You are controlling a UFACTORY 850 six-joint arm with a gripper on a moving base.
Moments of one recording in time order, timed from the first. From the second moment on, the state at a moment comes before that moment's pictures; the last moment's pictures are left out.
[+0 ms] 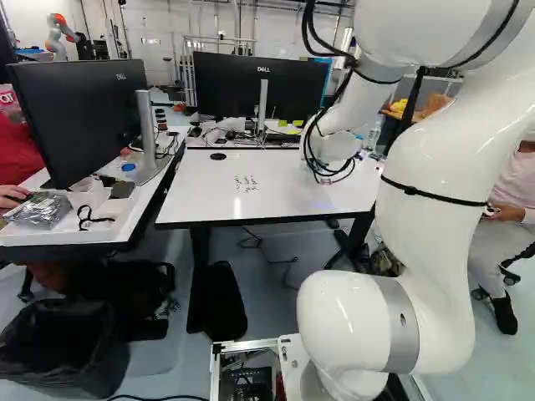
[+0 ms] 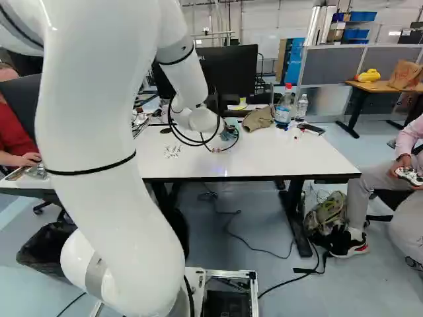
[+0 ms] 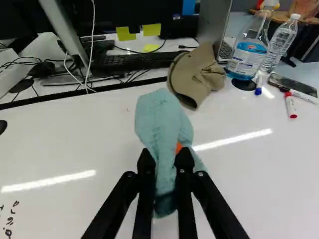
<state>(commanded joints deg) -13.0 -13.6 -45.4 0.0 28.3 0.0</state>
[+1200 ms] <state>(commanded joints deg) -5.4 -24.0 -59.7 0.0 28.3 0.0</state>
